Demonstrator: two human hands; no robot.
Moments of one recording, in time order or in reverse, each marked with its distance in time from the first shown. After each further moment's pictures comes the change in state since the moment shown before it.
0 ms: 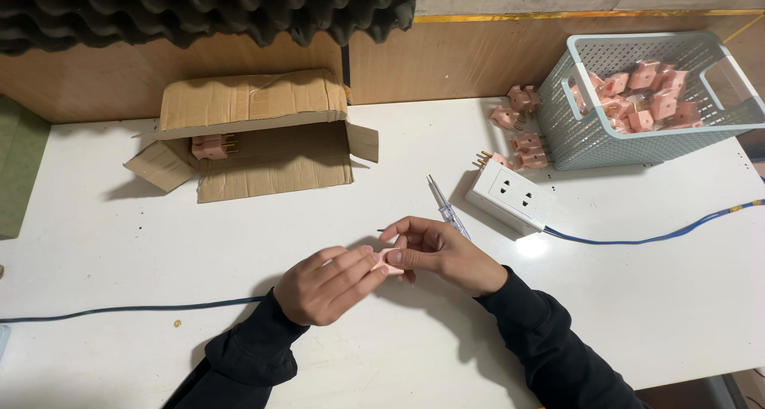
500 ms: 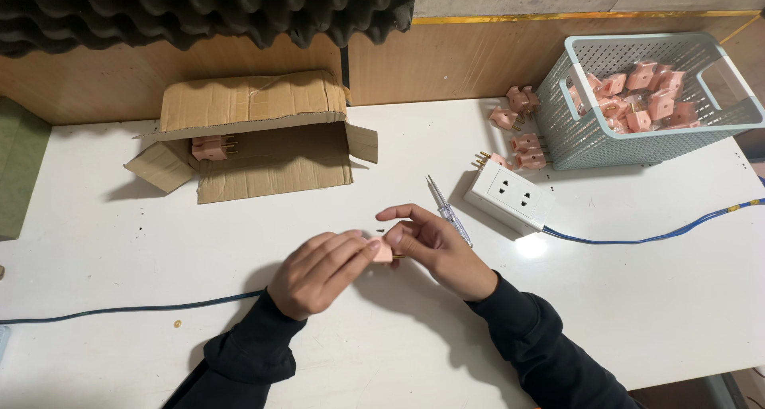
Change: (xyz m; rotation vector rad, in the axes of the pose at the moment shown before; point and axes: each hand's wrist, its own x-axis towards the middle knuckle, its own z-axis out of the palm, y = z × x) left_hand 0.016 -0.005 -0.002 0.063 0.048 -0.161; right_hand 0.006 0.013 0.005 0.032 0.095 -0.160
